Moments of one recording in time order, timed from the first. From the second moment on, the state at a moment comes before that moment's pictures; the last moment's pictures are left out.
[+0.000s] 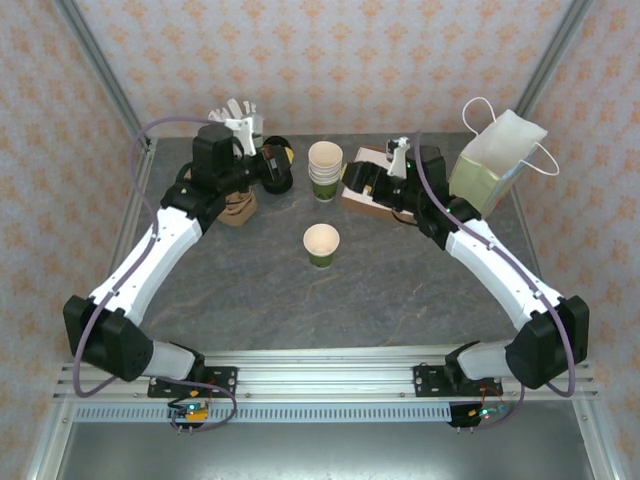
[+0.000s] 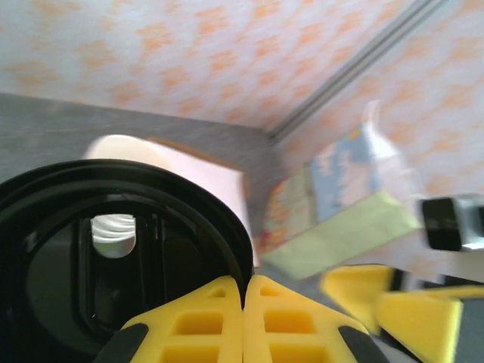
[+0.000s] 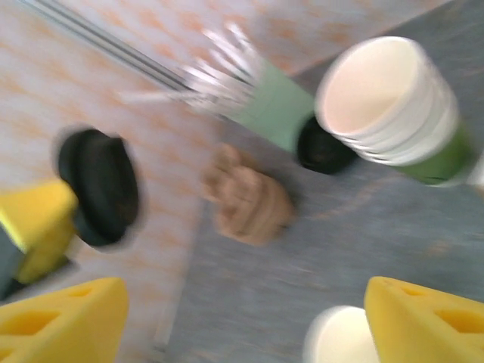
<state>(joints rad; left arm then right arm) -0.31 1.38 1.31 -0.21 0.40 -0.65 0.45 1.34 1.18 -0.16 -0.39 0.83</state>
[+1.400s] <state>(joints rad) -0.46 1.33 1.06 0.46 0.40 -1.23 0.57 1.44 1.00 0.62 -0.37 1.59</state>
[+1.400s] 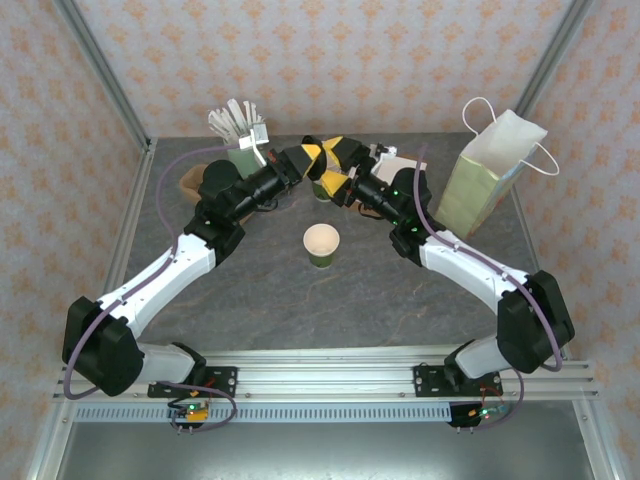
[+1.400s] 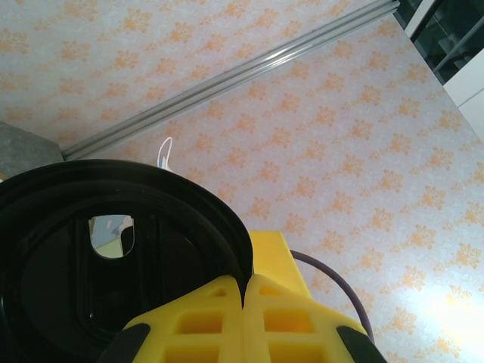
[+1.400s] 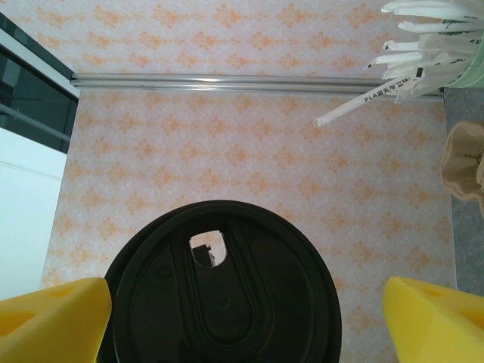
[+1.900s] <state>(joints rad) -0.46 1.33 1.06 0.46 0.40 -1.23 0.57 1.45 1.01 0.64 -0.39 1.59</state>
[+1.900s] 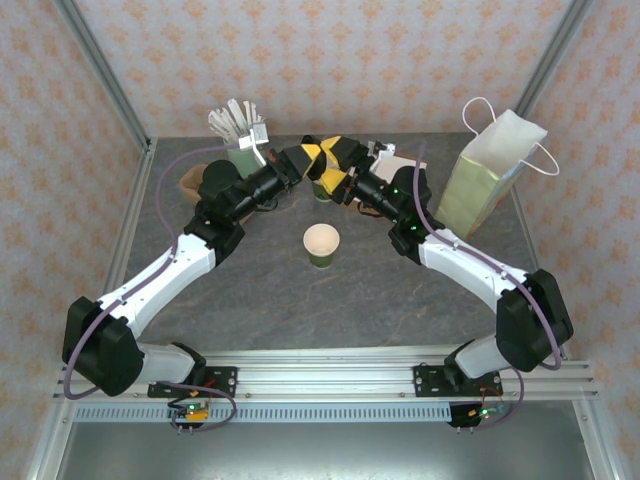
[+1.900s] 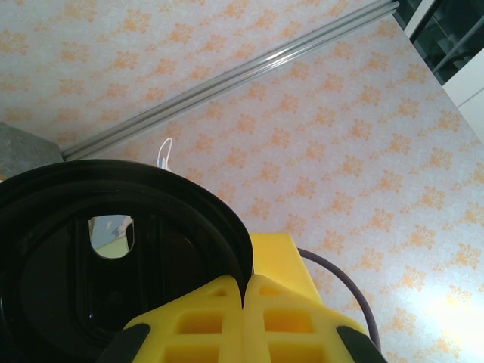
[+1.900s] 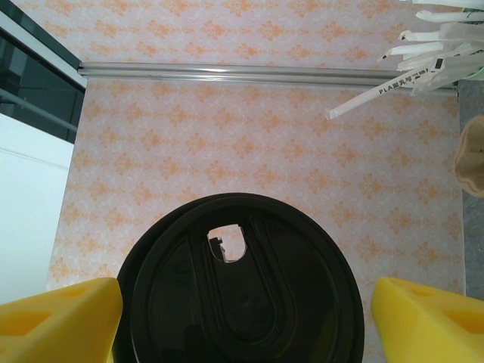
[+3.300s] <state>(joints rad) -0.46 1.30 1.04 0.30 0.33 -1.11 0.56 1.45 0.98 0.54 -0.34 1.49</state>
